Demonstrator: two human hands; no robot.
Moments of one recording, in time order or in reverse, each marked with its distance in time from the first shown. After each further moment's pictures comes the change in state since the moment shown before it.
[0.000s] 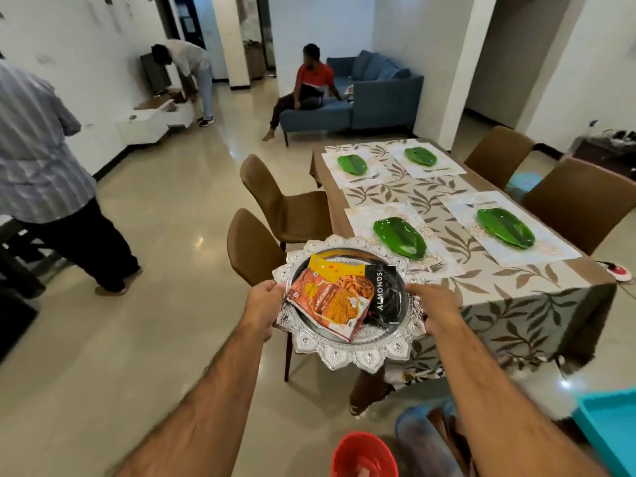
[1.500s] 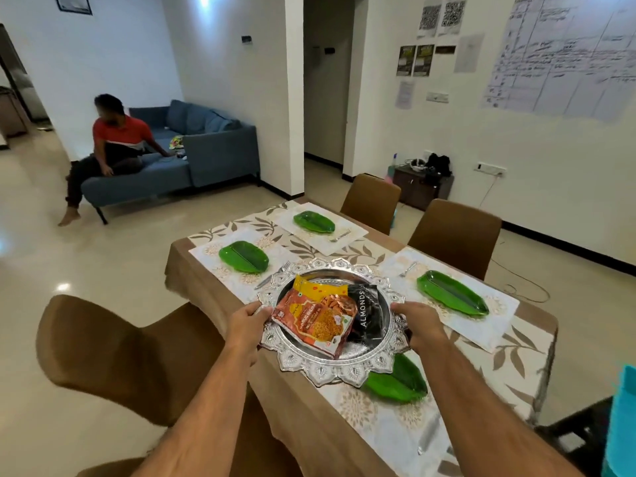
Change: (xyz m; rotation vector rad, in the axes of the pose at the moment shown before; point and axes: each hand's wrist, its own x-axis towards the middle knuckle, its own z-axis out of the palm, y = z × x) left_hand 0.486 0.217 0.219 0.059 -0.536 0.017; right_hand 0.321 -0.212 0.136 0.384 0.556 0.010
